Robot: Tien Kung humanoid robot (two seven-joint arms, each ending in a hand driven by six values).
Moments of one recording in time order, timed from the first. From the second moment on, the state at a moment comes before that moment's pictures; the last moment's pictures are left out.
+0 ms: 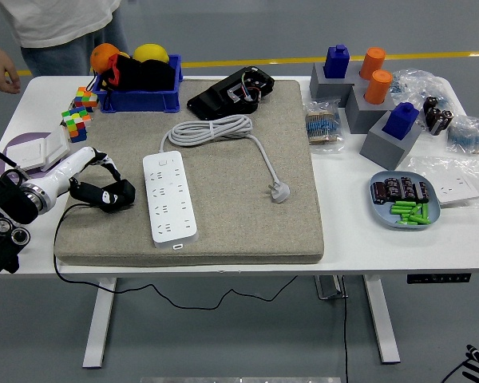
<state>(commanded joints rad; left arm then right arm) -0.45 0.48 -0.94 -1.11 1.52 -0.03 0.11 0.11 -0.14 1.71 0.22 -1.19 0.12 0.05</state>
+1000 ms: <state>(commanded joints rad) -0.37 0.51 -1.07 -1.23 1.56 -0.04 0.13 0.15 -0.15 1.63 0.21 -1.17 0.11 0.04</state>
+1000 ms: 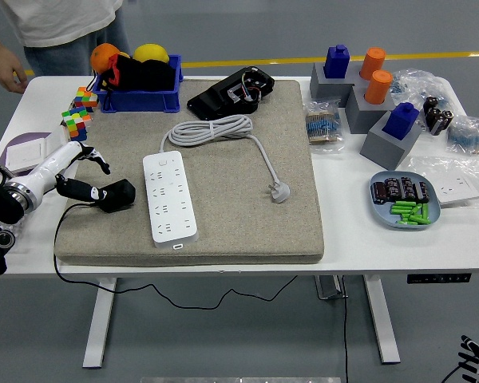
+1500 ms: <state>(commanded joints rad) -0.37 0.50 -1.07 -1.20 1.56 -0.04 0.13 0.14 -0.16 1.63 0.21 -1.18 0.11 0.04</state>
